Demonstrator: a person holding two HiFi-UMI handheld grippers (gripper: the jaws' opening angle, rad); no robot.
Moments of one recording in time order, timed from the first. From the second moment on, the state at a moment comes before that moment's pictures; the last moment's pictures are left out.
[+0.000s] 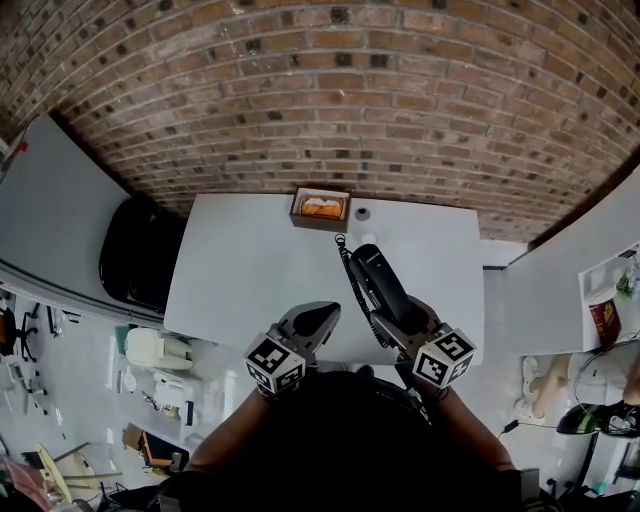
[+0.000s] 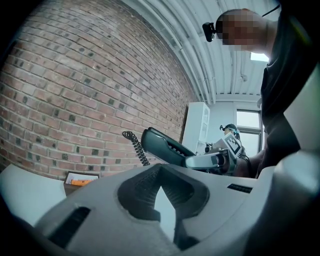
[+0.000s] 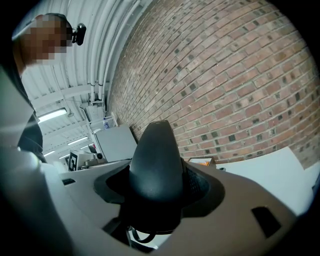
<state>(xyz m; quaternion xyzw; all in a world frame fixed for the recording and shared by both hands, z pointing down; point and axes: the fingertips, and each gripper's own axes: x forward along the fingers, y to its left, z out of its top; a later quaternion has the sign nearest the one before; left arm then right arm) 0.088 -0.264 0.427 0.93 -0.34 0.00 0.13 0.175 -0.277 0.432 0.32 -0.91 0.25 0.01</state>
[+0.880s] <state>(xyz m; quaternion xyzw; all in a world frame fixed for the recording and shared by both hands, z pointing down) -0.038 -0.306 0.413 0.96 -0.24 -0.01 0.12 0.052 -0.293 0.422 0.43 -0.87 0.23 -0.01</state>
